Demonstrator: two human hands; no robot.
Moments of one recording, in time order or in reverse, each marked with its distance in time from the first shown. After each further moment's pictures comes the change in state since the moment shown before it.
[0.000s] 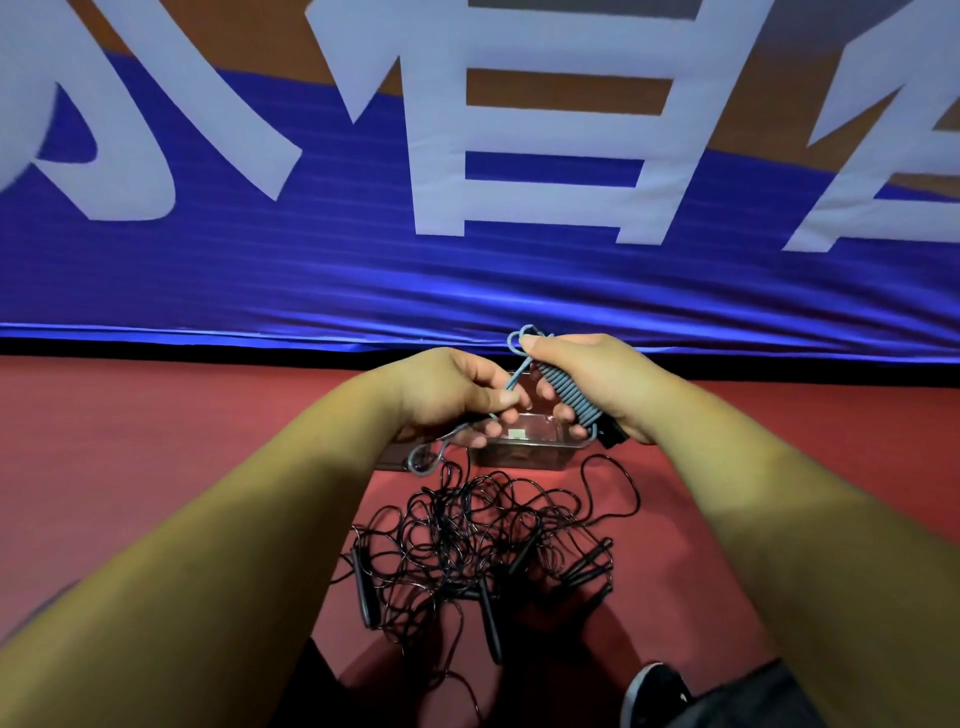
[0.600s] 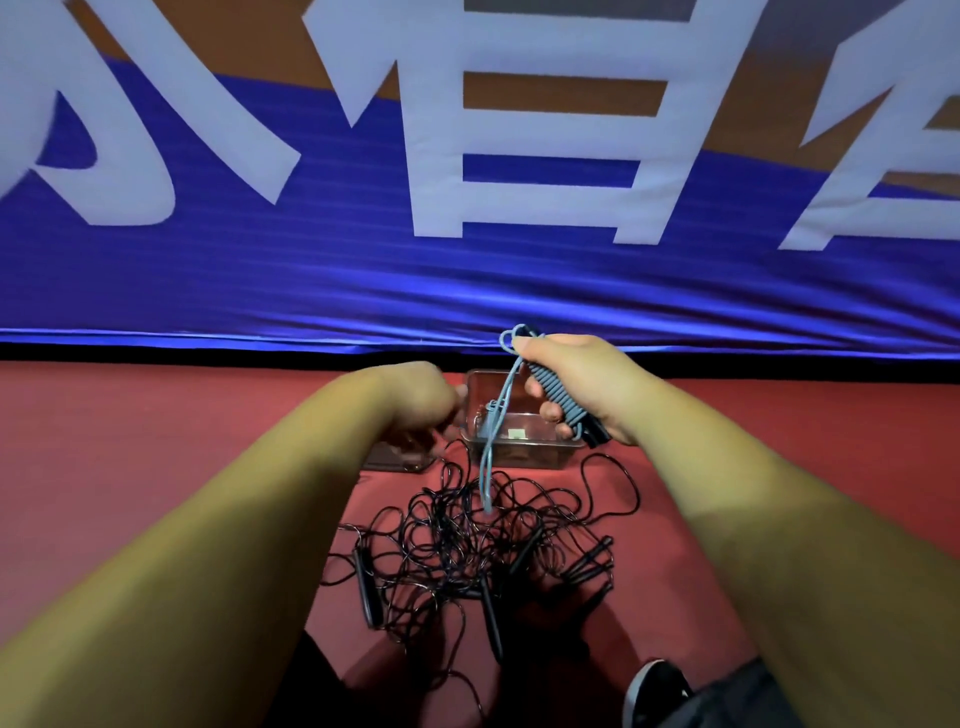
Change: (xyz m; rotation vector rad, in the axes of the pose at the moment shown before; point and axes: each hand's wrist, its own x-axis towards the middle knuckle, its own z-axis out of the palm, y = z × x) left_hand -0.015 0.003 -0.010 0.418 0.262 -0.306; right_hand 0.007 0.005 0.007 0.065 0.006 0.019
